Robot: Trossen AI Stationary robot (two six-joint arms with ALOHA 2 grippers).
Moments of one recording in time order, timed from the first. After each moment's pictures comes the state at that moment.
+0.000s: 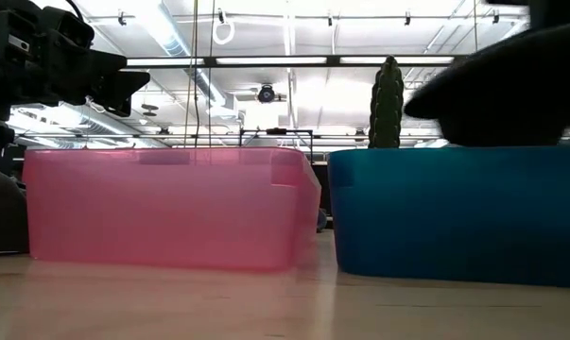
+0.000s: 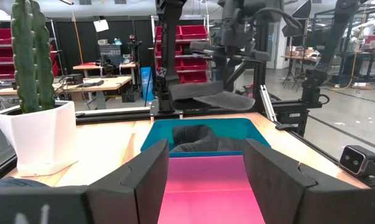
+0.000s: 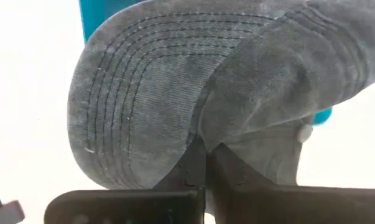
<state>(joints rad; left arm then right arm) 0.07 0.01 0.01 0.09 0.18 0.01 0.60 1.69 1.52 -1.34 0.27 0.76</state>
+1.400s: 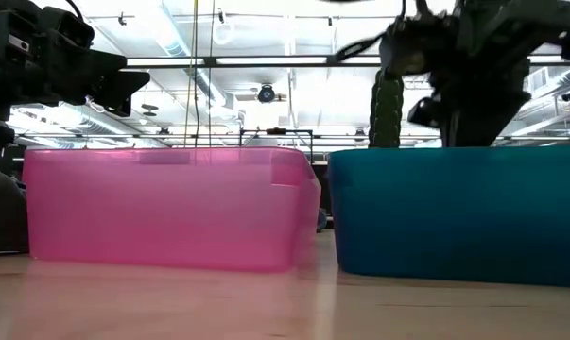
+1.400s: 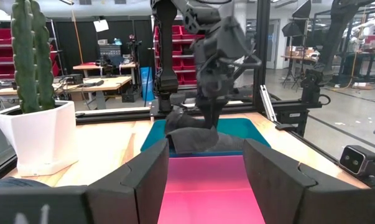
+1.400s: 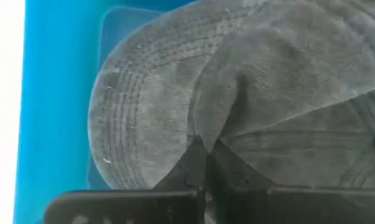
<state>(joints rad) 0.07 0.01 0.01 0.09 0.18 0.01 0.33 1.69 1.14 -0.75 0.02 0.33</state>
